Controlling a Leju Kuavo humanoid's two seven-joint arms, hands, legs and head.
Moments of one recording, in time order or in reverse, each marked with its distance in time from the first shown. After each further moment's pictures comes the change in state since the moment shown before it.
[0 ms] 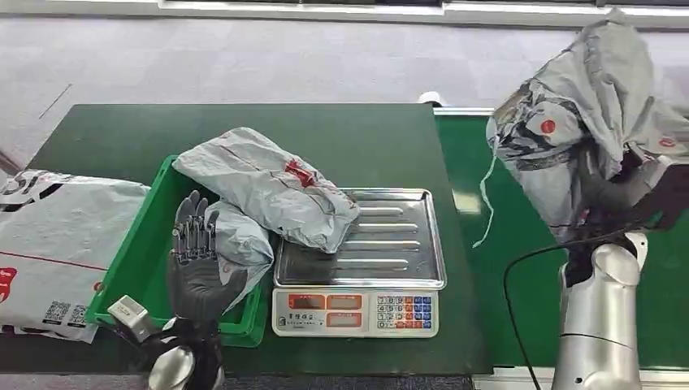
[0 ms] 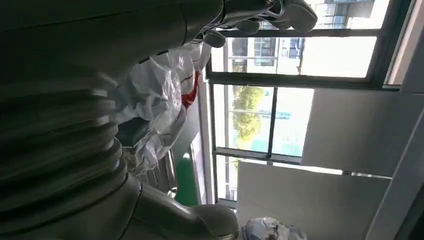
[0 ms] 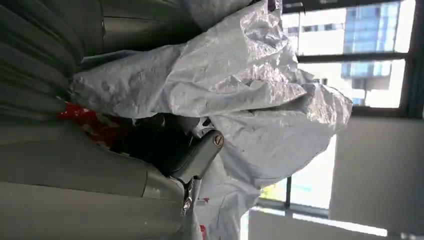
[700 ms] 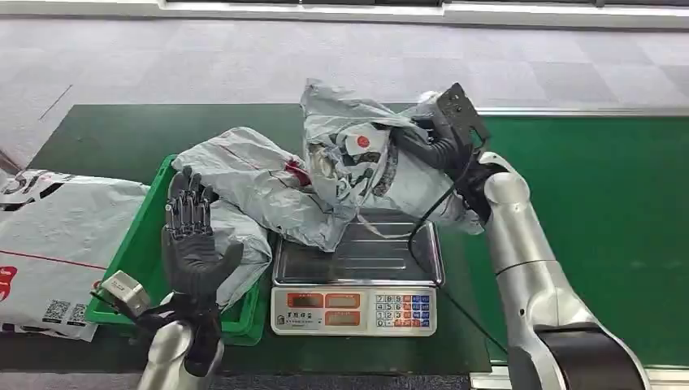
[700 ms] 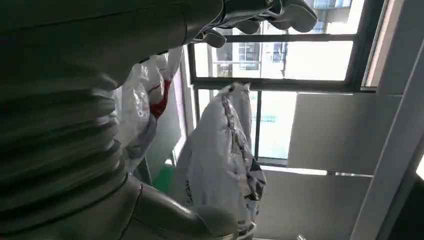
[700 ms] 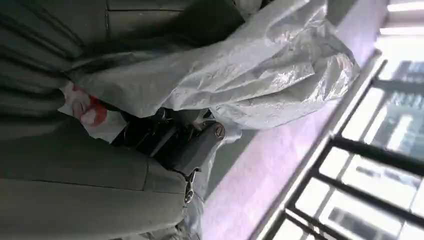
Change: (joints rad) left arm -0.114 -0.003 0.025 0.026 0.004 0.011 0.021; right arm -0.360 0.152 0.391 0.462 0.166 0.499 0.241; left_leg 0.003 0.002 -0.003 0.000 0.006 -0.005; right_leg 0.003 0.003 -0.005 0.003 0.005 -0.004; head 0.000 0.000
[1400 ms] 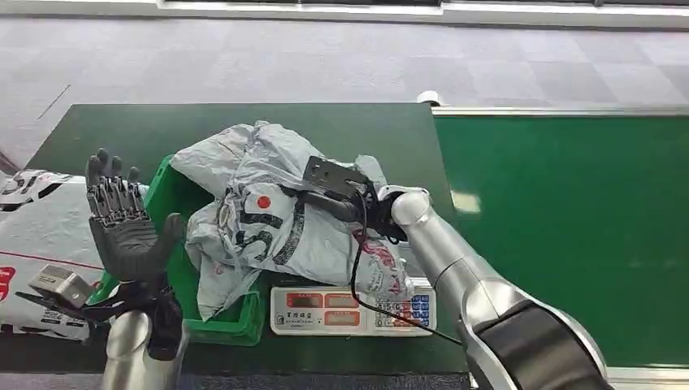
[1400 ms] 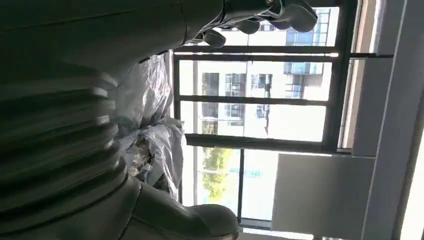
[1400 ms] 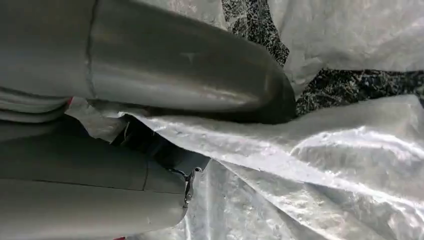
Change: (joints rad) left arm -0.016 -0.008 0.185 -0.121 -0.020 0.064 0.034; right arm -0.066 0.162 0.333 0.310 0.061 0.207 0.018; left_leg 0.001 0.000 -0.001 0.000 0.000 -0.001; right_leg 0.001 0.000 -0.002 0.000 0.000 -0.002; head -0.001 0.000
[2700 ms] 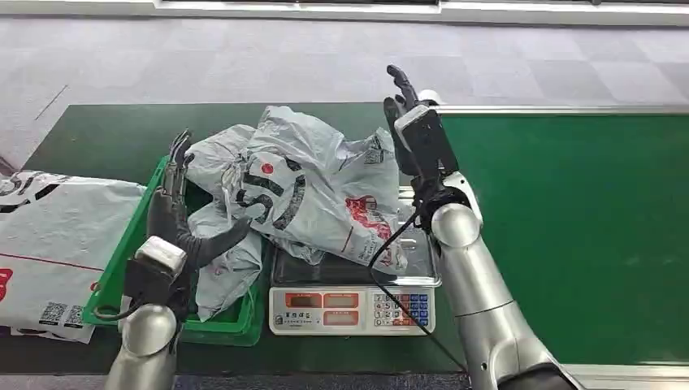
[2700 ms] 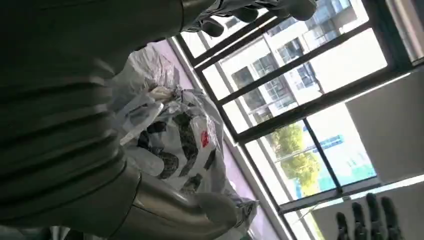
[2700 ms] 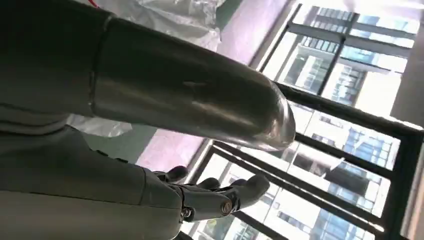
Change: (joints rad) left arm -0.058 0.068 -0.182 -0.048 -0.495 0.016 0.265; right arm 0.305 -0.062 -0.179 -0.726 -0.032 -0.669 -0.162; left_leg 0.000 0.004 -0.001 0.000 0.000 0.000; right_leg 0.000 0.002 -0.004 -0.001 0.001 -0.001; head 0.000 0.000
